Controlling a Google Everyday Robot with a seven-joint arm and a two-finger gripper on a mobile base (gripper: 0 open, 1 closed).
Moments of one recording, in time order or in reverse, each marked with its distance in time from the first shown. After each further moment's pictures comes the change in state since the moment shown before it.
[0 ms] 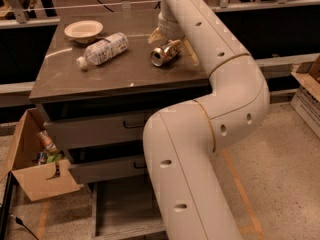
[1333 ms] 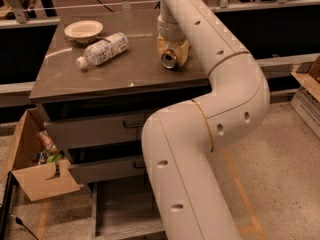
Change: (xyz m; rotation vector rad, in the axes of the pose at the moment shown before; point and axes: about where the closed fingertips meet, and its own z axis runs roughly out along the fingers) arm -0.007 0.004 0.004 -0.024 -0.027 -0.031
